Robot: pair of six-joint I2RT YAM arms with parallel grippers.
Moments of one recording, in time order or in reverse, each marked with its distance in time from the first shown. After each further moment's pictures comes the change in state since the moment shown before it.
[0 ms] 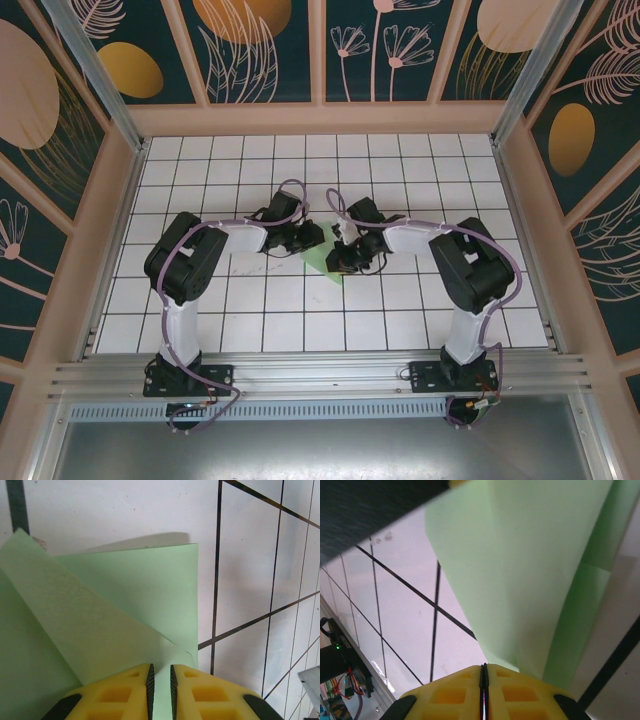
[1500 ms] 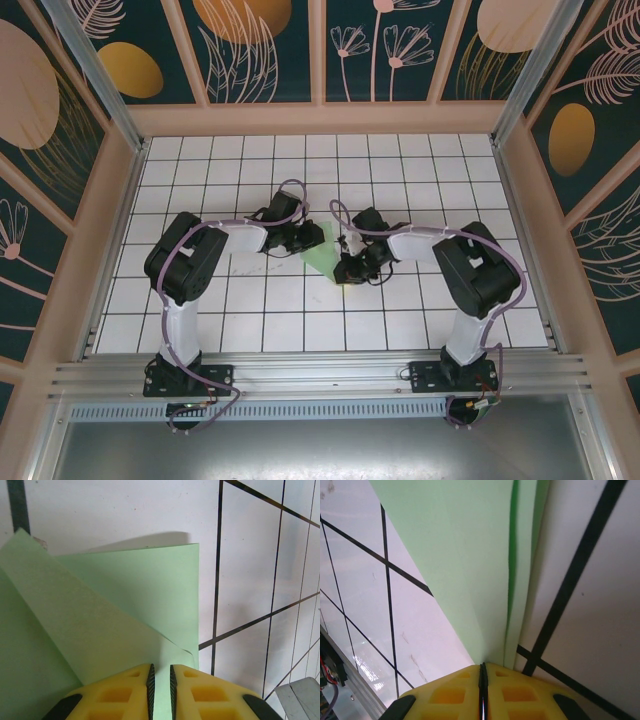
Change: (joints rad) left arm 0.000 0.000 0.002 -0.004 -0.005 0.000; right arm 0.000 -0.050 -0.095 -0.039 0.046 -0.046
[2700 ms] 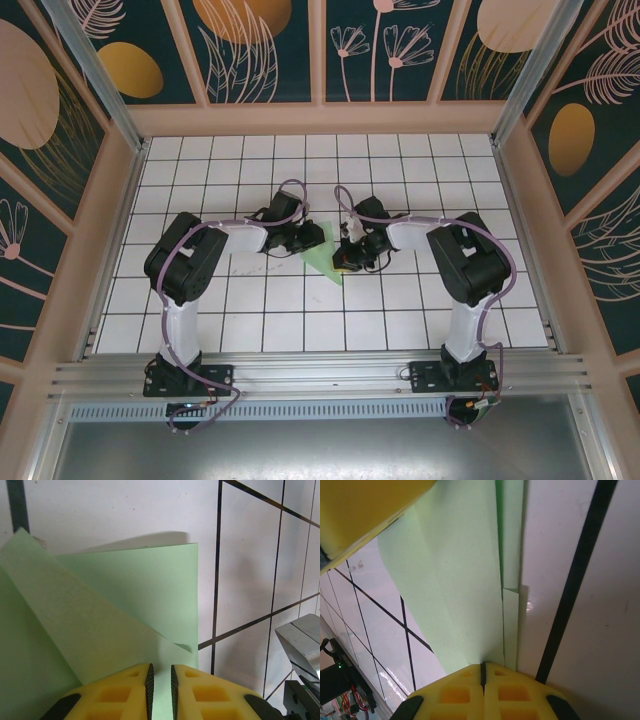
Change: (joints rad) left arm -0.003 -0.008 0.000 -0.004 -0.012 0.001; right arm -0.058 0.100 0.101 0.054 -0.043 0.083
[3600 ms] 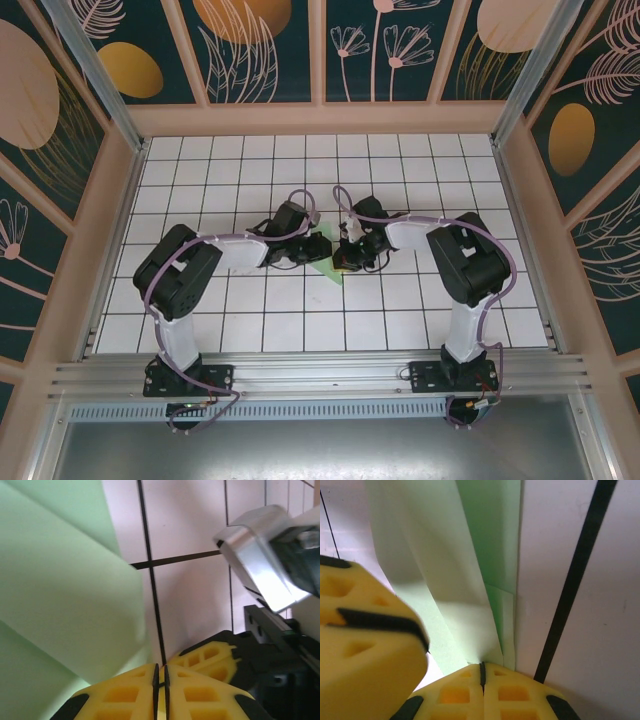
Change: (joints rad) left arm -0.095 -0.113 -0.120 0.068 0.043 0.008; right arm 0.008 0.000 0.012 -0.027 0.031 -0.011
